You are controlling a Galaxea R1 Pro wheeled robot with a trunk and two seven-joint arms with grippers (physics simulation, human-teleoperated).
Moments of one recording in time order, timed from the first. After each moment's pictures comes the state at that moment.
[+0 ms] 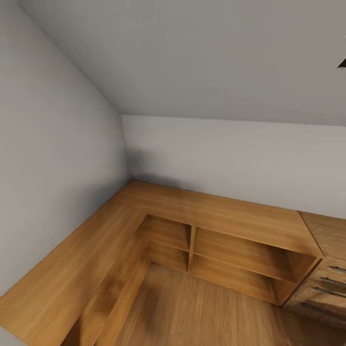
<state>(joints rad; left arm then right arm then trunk) -0.09 -0.05 -0.72 -0.02 0.69 -0.91 0.23 -0.16 0.06 0.18 0.02 0.02 -1.05 -0.54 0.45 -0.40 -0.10</state>
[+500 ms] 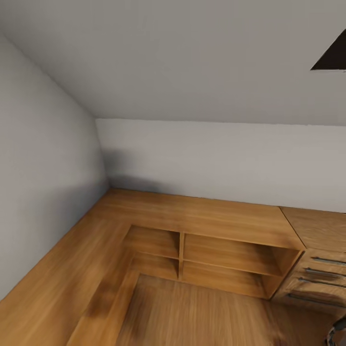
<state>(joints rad) -0.09 -0.05 -0.72 -0.02 0.69 -0.90 0.23 -0.16 0.06 0.18 0.02 0.02 -1.05 -0.54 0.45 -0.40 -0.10</state>
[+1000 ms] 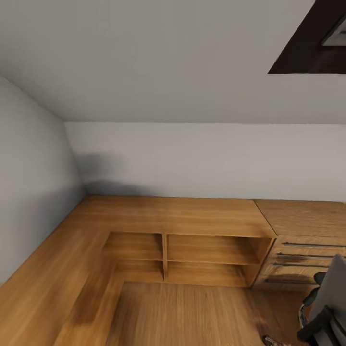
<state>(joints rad) -0.09 -0.05 -0.72 -0.02 0.69 -0.88 0.22 -0.16 0.06 0.18 0.02 0.02 -1.05 -0.54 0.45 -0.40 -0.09</state>
